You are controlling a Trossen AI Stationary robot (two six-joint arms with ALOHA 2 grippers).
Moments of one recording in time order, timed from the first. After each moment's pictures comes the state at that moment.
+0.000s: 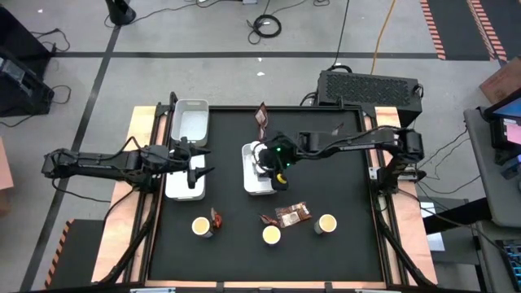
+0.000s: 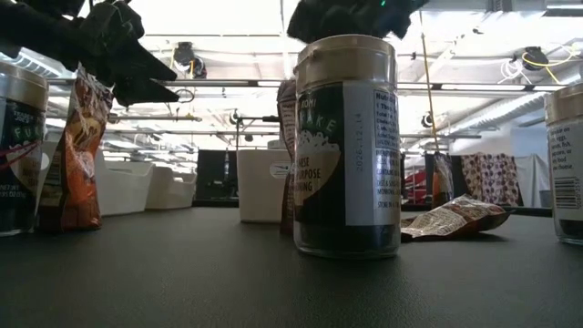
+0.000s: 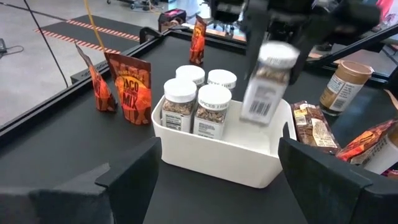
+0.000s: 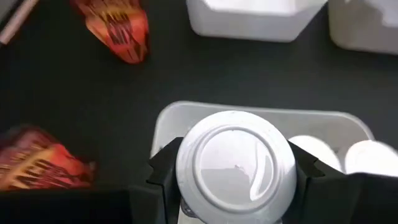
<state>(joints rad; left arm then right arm) 0.02 0.54 0.33 -0.09 -0.21 -0.20 -0.10 1.73 1.32 -0.37 -0.20 -0.18</state>
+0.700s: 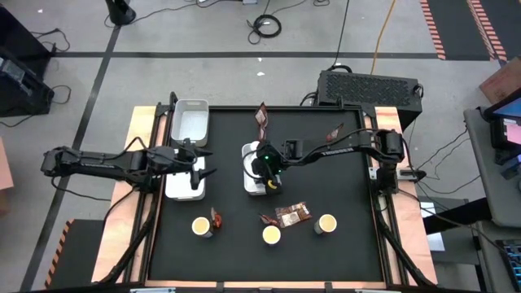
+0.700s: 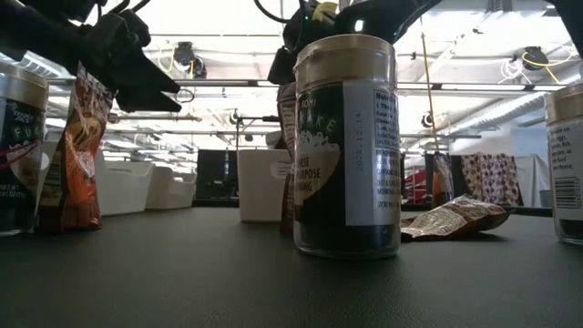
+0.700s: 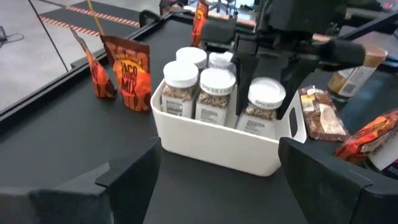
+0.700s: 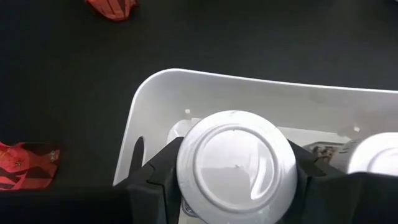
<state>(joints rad) 0.02 0.61 0.33 -0.08 -0.21 -0.21 -0.11 1.91 1.32 -0.31 -0.21 -0.23</state>
